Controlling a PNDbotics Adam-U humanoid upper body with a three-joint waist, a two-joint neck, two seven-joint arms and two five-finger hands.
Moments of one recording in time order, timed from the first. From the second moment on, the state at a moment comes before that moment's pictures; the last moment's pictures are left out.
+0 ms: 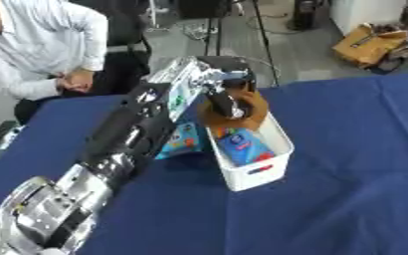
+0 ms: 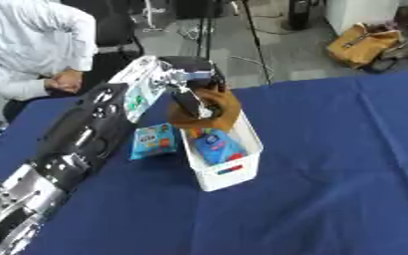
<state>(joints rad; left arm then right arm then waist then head) -1.29 0.24 -0.24 -0.74 -0.97 -0.23 -0.51 -0.45 -0.31 -0.21 -1.98 0.75 -0.10 -0.91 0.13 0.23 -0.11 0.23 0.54</state>
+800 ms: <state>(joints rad) -1.29 0.19 -0.19 -0.65 -1.06 -0.20 -0.43 -0.45 -0.31 -0.21 -1.98 0.74 -0.10 -0.91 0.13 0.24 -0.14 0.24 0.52</state>
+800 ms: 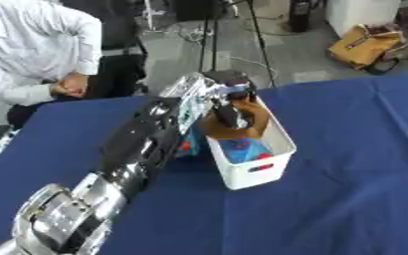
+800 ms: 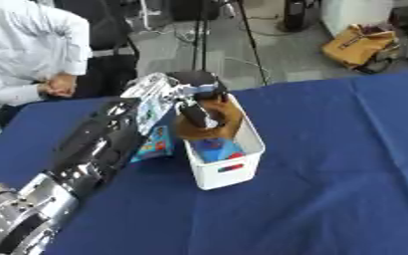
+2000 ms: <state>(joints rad) -1.32 0.18 -0.18 -0.65 -1.09 -0.20 -0.70 -0.45 -0.30 -0.20 -1.98 0.73 -0.11 -0.91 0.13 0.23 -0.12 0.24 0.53</state>
